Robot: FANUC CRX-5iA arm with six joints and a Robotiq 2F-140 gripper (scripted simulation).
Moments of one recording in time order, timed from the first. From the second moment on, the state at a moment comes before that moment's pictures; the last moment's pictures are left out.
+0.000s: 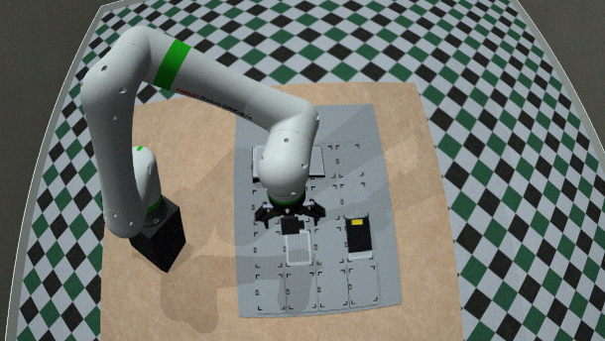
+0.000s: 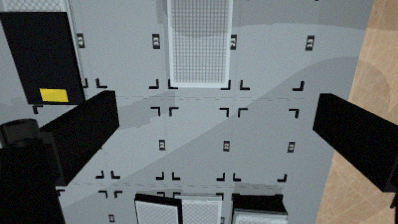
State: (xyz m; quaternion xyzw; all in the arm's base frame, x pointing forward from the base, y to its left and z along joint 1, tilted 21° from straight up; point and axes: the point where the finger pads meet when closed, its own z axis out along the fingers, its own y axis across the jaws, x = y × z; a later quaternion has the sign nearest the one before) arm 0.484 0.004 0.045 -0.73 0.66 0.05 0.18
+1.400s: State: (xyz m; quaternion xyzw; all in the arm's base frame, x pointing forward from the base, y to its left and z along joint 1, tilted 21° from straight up) arm 0.476 0.066 0.064 -0.73 0.66 0.05 0.18
